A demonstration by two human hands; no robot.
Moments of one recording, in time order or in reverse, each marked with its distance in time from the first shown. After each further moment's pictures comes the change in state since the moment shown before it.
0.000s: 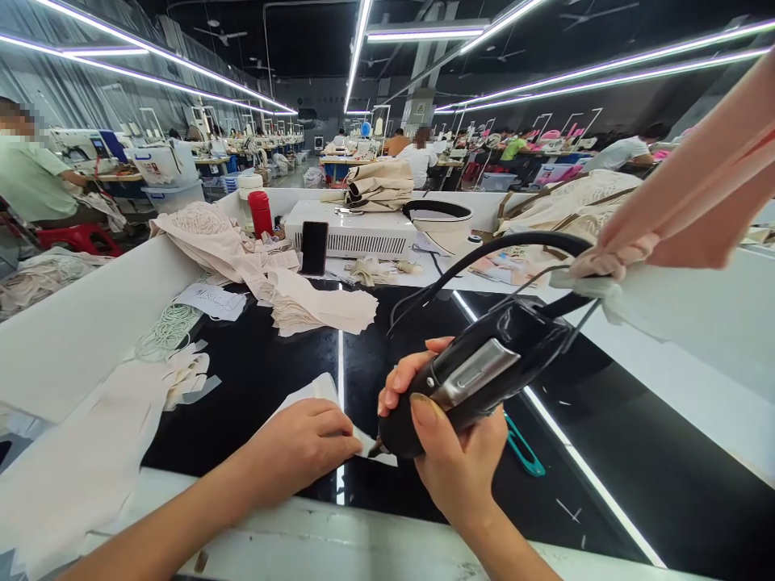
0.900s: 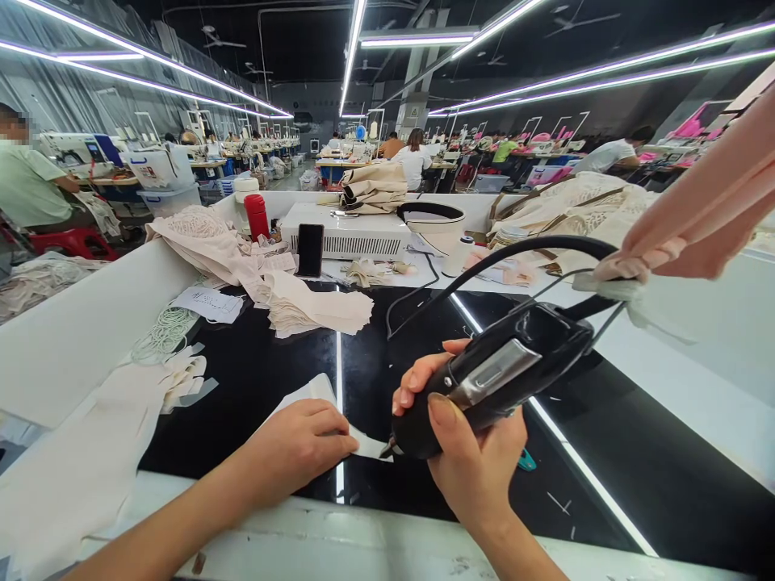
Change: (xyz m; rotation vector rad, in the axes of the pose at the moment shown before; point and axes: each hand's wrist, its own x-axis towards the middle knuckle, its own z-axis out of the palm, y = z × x) left_hand 0.001 0.000 -0.002 -0.011 0.026 0.000; right_hand 0.001 -0.007 -0.014 -0.061 0.064 -0.015
